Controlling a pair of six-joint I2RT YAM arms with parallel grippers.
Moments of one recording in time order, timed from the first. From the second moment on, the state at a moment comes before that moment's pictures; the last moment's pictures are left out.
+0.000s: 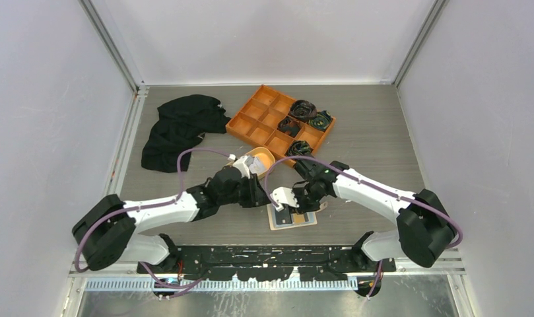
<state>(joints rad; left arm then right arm) -0.89 1.34 0.57 0.21 0.17 -0.91 0.71 1.34 0.80 -0.76 -0.45 -1.08</state>
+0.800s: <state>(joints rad) -0.88 0.53 0.22 0.16 -0.08 -0.77 0.34 1.28 0.91 -0.90 -0.78 -0.84</state>
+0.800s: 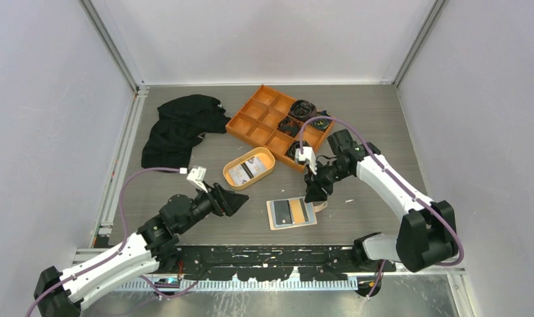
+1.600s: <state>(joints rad) -0.88 0.72 0.12 0.38 -0.08 -0.92 0.31 1.66 0.98 -0.88 -0.70 -0.37</state>
